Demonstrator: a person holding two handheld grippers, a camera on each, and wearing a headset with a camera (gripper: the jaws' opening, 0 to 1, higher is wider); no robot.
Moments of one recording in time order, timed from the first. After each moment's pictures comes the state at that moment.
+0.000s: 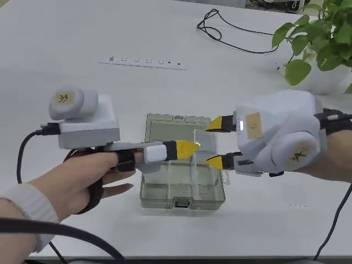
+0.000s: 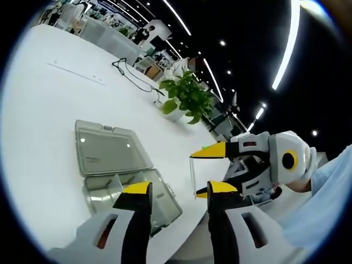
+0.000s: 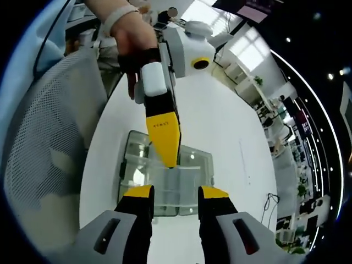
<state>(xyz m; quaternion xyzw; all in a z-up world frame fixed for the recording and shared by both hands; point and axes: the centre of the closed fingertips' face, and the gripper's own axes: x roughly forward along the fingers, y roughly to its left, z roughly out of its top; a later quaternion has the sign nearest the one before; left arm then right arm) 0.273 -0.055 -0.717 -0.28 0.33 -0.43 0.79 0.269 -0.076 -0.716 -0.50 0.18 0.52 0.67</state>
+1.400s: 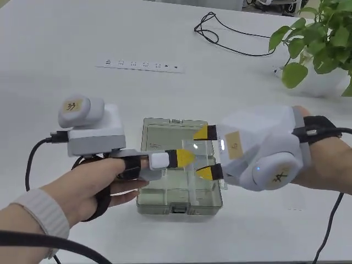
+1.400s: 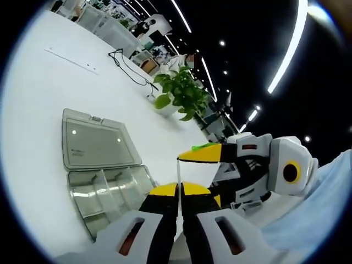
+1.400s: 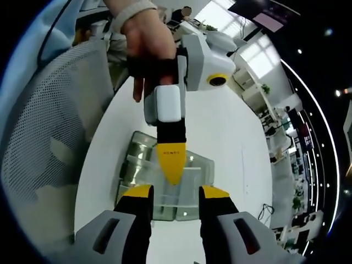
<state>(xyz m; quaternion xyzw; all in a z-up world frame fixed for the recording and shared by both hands) 0.269 -0.069 -0.713 -0.31 0.33 -0.45 0.77 0.267 -0.066 -0.717 -0.53 0.15 0.53 0.64</state>
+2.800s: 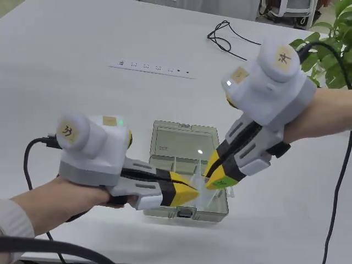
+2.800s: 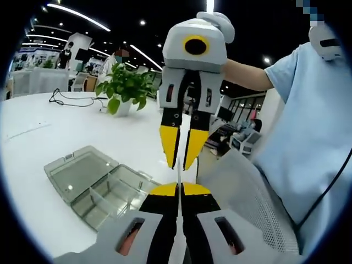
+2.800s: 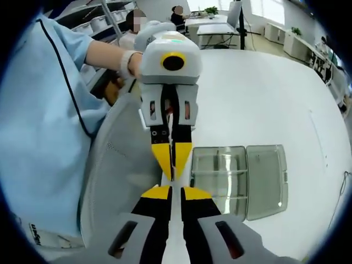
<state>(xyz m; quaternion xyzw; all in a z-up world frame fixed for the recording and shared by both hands) 0.206 -0.063 -0.710 -0.06 0.22 -0.63 0.74 0.210 -0.056 -0.710 -0.30 0.42 0.68 0.52</state>
